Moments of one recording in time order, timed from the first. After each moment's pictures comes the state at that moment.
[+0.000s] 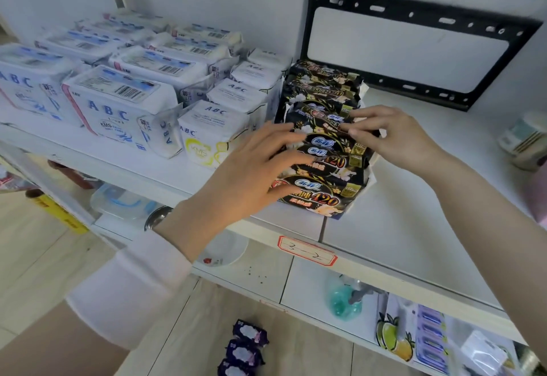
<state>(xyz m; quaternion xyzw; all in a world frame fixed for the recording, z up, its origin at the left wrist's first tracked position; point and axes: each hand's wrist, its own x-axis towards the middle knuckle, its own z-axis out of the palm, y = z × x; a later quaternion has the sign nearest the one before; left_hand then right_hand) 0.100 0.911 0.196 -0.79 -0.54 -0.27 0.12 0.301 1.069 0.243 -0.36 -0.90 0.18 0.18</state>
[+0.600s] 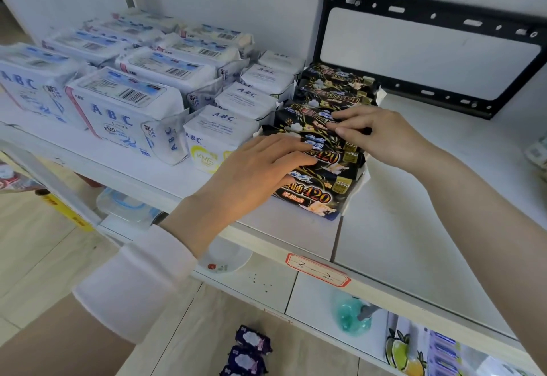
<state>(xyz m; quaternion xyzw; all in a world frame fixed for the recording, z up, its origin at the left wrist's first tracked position) 0.080 0.930 0.190 -0.79 -0.54 -0.23 0.17 0.257 1.079 0.245 -0.31 -0.92 0.19 0.14</state>
